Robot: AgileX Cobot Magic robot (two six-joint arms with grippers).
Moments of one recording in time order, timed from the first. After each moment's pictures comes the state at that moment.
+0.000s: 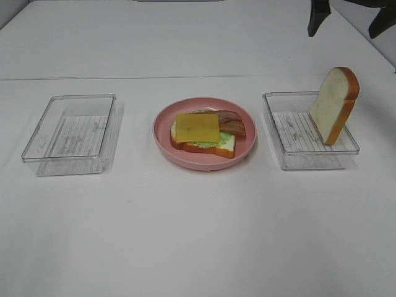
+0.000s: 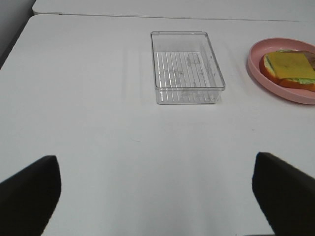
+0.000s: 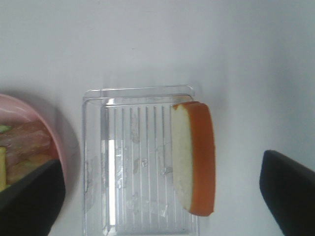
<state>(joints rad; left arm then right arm) 0.08 0.00 -0.50 -0.13 1.05 0.02 0.09 2.04 -1.95 0.03 1.11 0.09</state>
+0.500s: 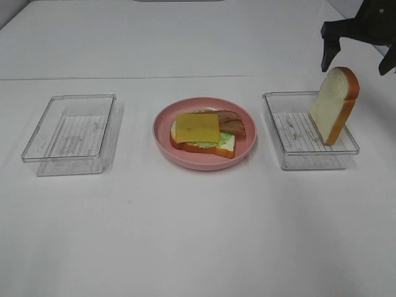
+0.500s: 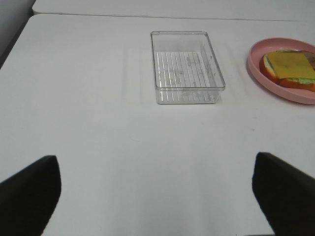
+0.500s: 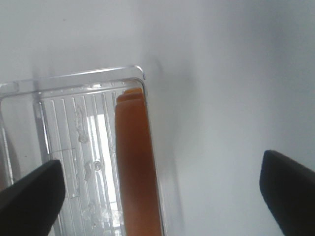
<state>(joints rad) 0.08 0.00 -0.50 -0.13 1.05 0.02 0.01 2.19 -1.96 0.02 1.12 0.09</state>
